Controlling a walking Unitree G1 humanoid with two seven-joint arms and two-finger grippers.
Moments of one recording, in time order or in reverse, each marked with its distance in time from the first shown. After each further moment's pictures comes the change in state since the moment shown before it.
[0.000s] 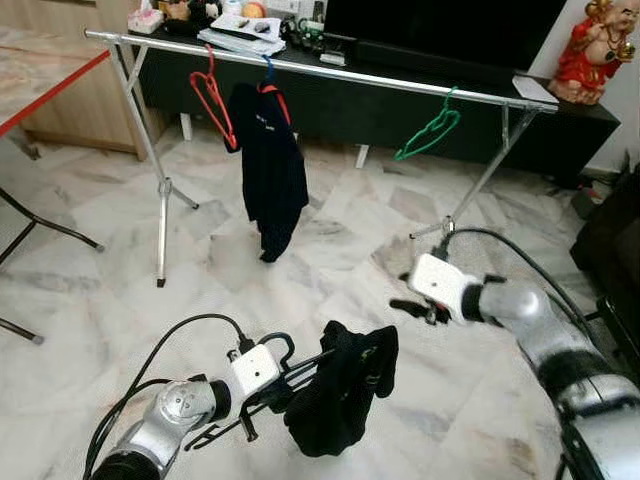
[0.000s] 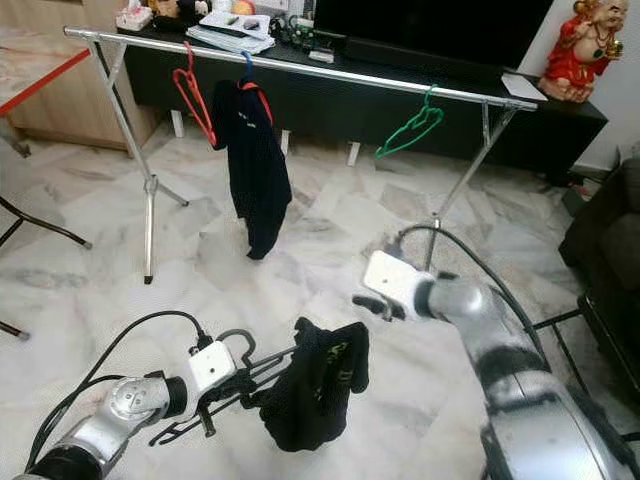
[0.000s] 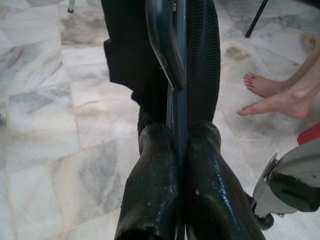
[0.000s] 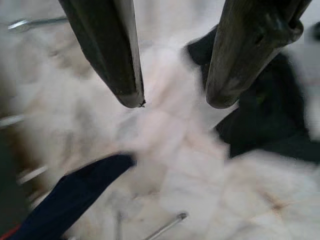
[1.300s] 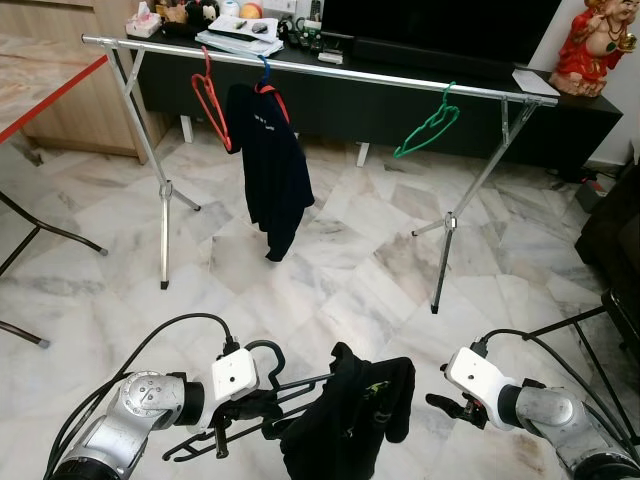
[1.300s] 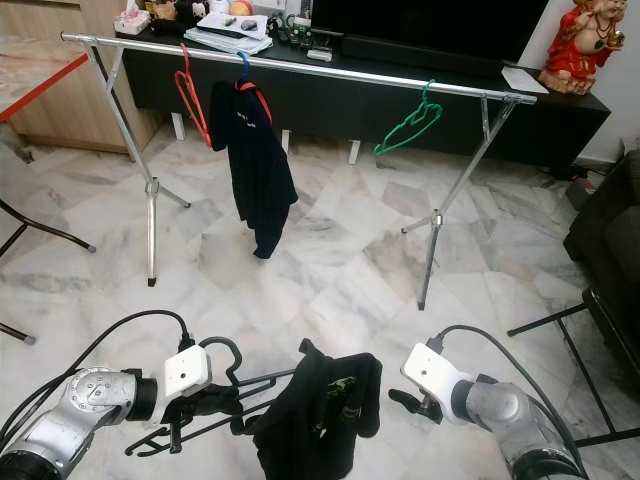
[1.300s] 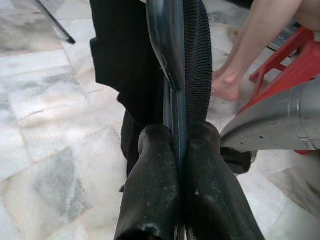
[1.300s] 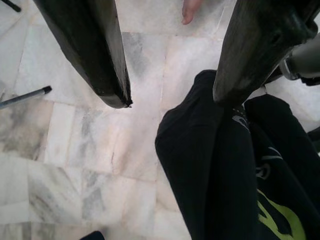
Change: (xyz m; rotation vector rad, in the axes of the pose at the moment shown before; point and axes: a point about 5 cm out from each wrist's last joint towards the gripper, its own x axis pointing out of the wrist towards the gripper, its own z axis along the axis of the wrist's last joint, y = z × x) left arm -0.037 0.001 0.012 0.025 -0.018 -0.286; right arm -0.019 0.069 -0.088 0.203 0.180 -0.020
